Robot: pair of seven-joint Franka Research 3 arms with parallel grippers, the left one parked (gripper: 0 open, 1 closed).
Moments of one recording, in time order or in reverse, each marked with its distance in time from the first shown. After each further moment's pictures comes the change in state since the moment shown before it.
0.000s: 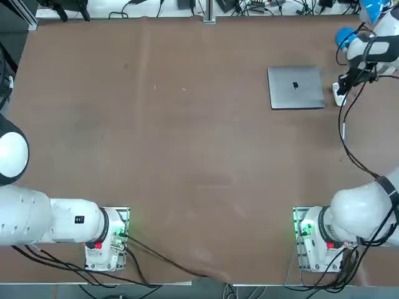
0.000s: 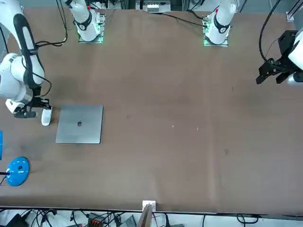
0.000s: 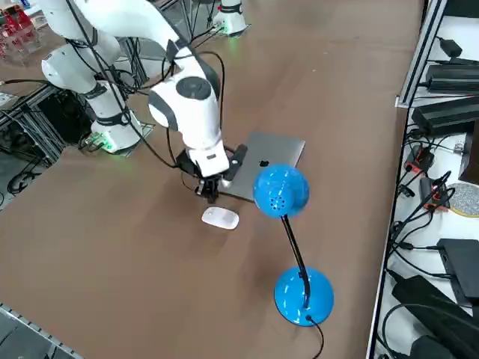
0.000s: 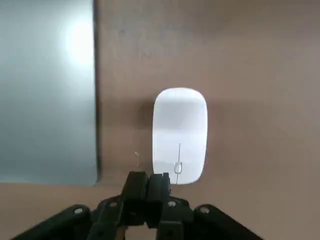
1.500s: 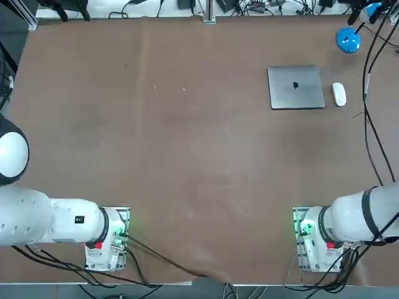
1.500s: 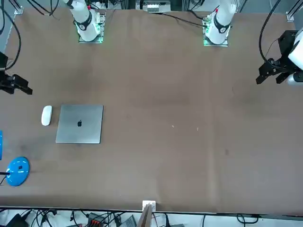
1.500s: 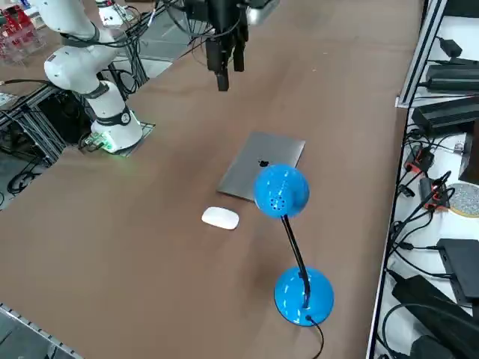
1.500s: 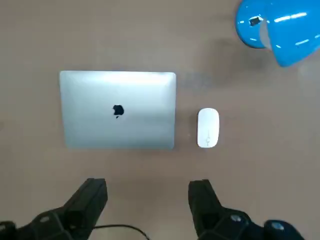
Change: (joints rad) arm 0.215 -0.195 0.012 0.542 0.001 -0.735 0.228
